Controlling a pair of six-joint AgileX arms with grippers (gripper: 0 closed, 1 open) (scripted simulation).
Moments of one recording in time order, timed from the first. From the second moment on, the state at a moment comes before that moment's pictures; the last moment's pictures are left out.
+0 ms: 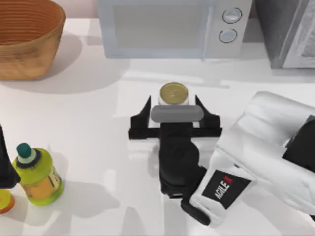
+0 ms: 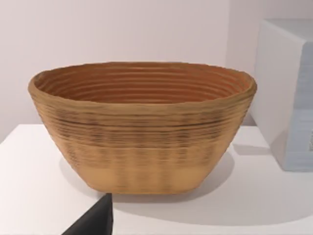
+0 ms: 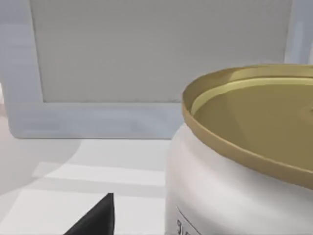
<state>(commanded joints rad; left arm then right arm) 0.00 0.00 0.00 0.00 0.00 0.00 0.88 2.46 1.02 1.43 0.91 0.02</state>
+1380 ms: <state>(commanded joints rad) 0.00 0.00 0.00 0.00 0.00 0.00 1.08 2.40 0.79 1.59 1.10 0.03</state>
